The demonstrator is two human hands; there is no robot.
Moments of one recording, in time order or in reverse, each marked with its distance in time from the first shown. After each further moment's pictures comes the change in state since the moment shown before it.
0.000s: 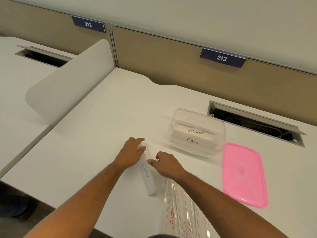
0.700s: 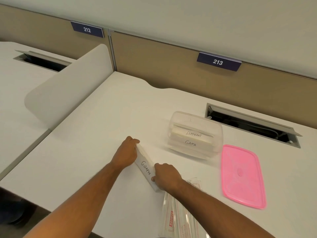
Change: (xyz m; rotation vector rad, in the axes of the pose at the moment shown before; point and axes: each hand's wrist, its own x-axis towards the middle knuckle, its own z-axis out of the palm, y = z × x) left_hand 0.006 0.001 -0.012 0.061 0.107 0.059; right_hand -0.022 -0.006 0.013 -0.422 -0.056 -0.044
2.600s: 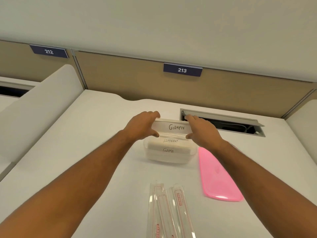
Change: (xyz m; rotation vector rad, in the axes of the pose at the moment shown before) left_hand 0.101 0.193 -0.047 0.288 -0.032 0.553; right_hand -0.018 0.181 -0.169 -0.175 0.585 0.087
